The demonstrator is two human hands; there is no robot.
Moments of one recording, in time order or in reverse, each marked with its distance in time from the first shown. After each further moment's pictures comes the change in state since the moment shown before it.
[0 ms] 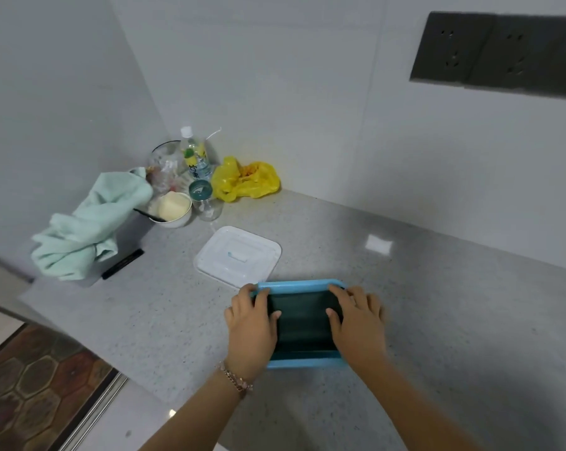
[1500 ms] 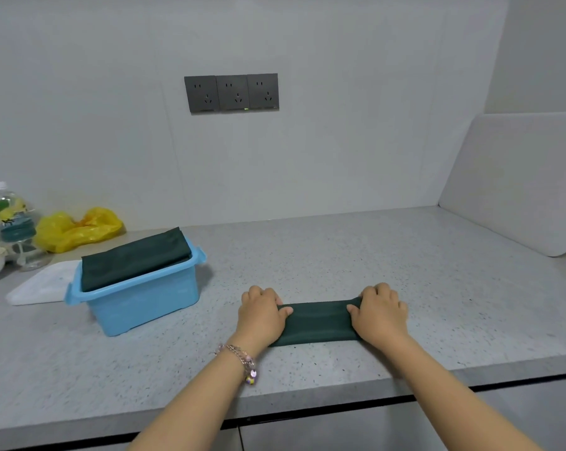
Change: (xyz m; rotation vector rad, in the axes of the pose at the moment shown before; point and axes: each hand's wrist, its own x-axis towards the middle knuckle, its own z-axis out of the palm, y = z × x) left_hand -0.162 0.143 0.150 -0.205 -0.183 0.598; right_hand -0.237 0.221 0.032 -0.175 0.396 0.603
